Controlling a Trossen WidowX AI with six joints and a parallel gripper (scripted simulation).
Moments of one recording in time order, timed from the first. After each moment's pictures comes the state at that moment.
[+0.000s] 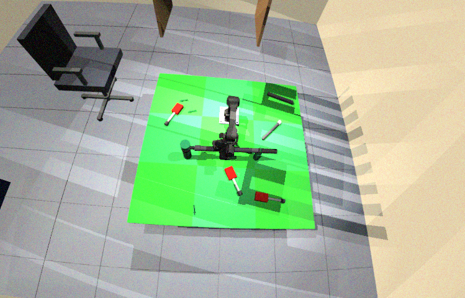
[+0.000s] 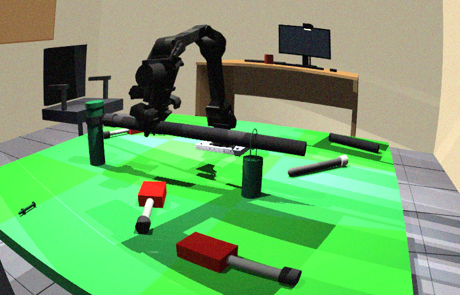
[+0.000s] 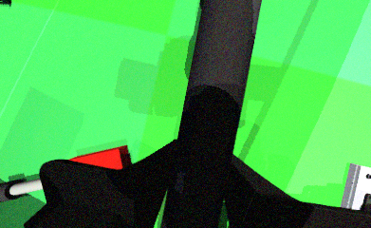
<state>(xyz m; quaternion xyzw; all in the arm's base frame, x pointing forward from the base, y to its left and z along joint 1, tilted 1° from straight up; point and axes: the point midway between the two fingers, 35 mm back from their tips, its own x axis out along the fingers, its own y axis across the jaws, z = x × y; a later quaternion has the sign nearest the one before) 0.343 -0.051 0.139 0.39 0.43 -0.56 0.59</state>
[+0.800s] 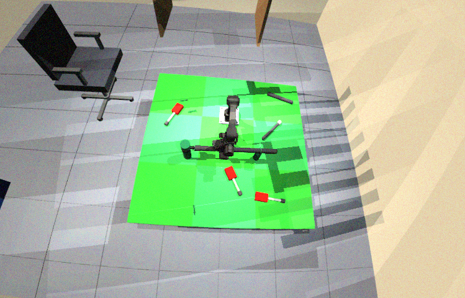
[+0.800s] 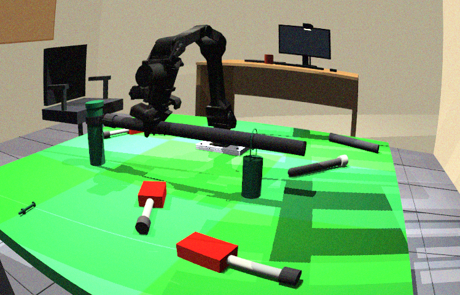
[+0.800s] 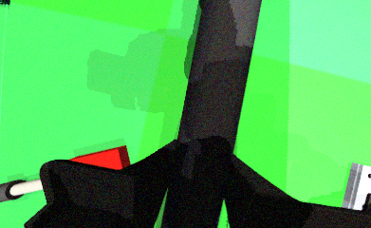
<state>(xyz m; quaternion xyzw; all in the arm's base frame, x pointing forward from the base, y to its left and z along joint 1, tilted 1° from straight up) 0.341 -0.052 0.137 0.39 0.43 -0.56 0.59</state>
